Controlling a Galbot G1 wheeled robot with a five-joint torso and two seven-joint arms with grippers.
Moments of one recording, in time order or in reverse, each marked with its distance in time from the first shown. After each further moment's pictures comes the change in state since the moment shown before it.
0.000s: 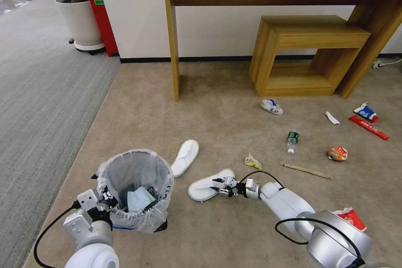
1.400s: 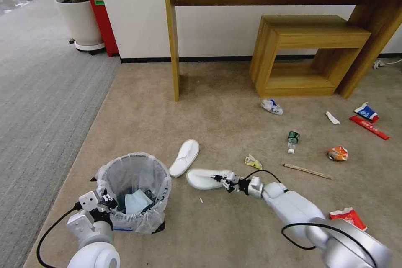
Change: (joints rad) left arm -0.040 0.027 -0.011 0.098 -0.006 -0.015 -0.003; right arm -0.098 -0.218 0.005 0.357 0.245 0.002 -0.008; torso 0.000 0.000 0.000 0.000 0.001
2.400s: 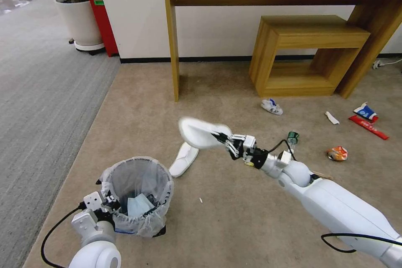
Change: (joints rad) left arm 0.000 0.019 0.017 0.003 -0.011 0.024 -0.004; right arm -0.115 -0.310 0.070 1.026 0.303 -0.103 0.239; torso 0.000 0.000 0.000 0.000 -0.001
